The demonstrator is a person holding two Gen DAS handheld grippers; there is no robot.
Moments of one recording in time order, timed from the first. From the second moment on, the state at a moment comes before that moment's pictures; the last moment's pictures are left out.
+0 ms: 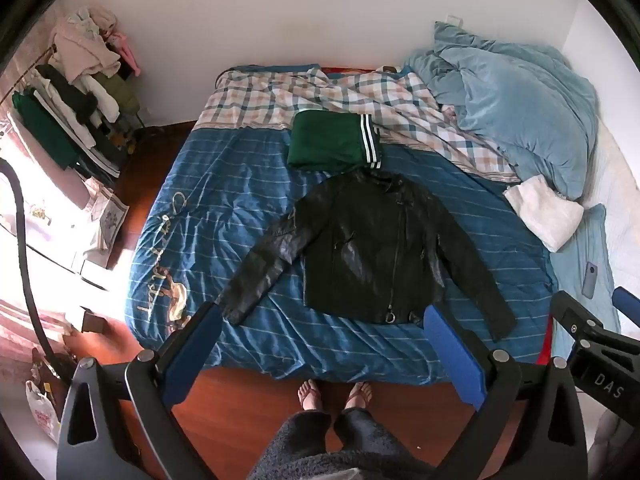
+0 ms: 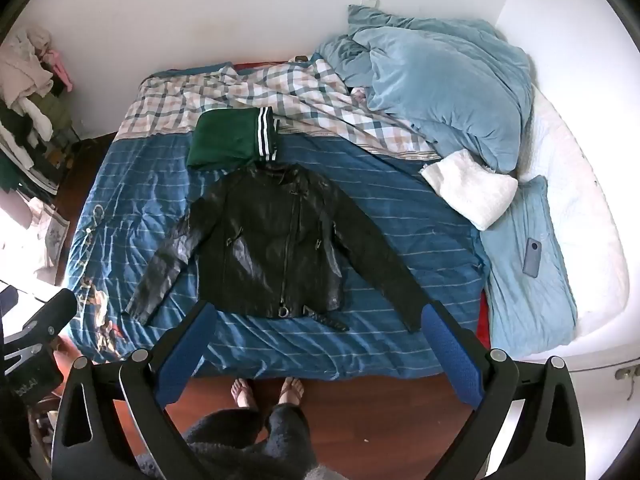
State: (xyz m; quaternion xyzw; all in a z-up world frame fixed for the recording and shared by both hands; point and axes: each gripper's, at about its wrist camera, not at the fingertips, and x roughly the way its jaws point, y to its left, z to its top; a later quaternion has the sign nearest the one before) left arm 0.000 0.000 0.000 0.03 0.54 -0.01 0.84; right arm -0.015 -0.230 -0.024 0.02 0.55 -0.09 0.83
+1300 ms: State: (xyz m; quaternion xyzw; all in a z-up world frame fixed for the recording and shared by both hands) left arm 0.000 -0.001 0.001 0.02 0.53 -0.01 0.84; right arm -0.019 -0.236 -0.014 0.02 0.54 -0.09 0.83
